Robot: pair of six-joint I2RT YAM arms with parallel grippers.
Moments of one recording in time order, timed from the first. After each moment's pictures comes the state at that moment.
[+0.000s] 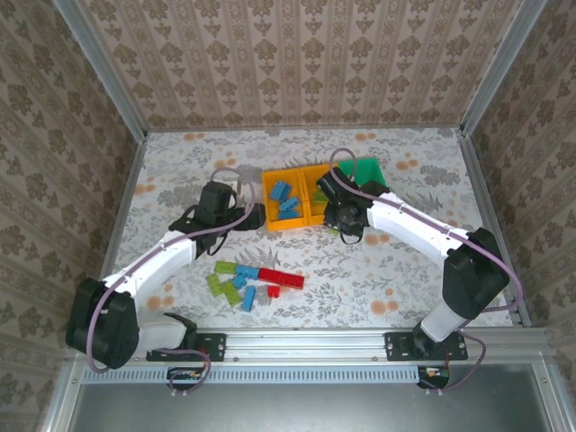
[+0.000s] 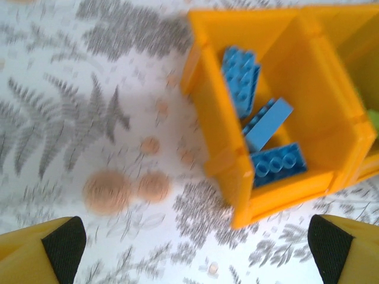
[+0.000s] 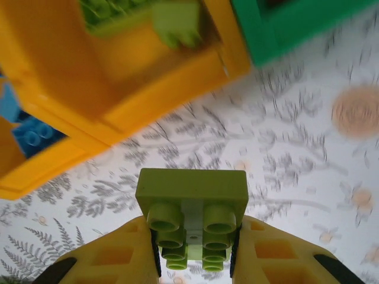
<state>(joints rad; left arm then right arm) -0.48 1.25 0.77 -0.28 -0.01 -0.39 0.62 1.61 1.29 -0.86 0.17 0.98</state>
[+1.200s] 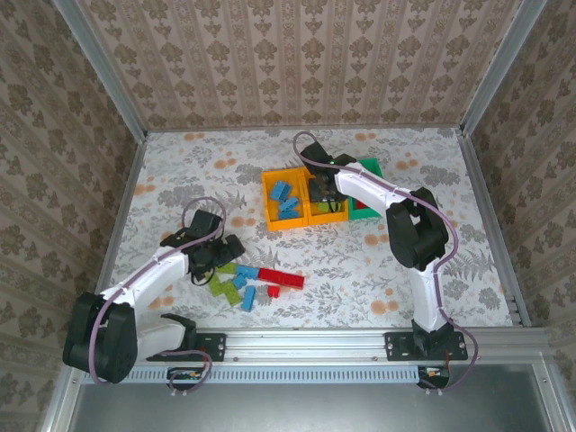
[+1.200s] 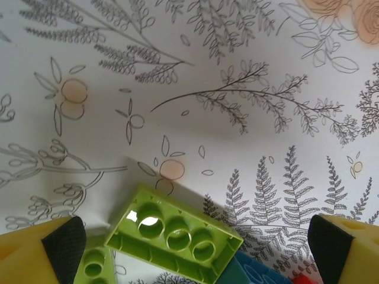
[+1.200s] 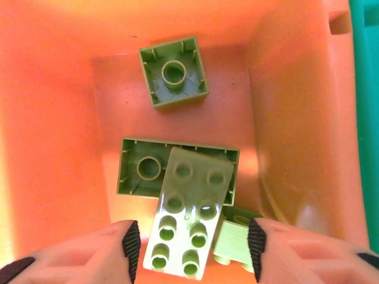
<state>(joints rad) -0.38 1.17 0.59 -0.61 0.03 -0.85 0.52 2.09 1.70 -0.81 0.26 0.48</state>
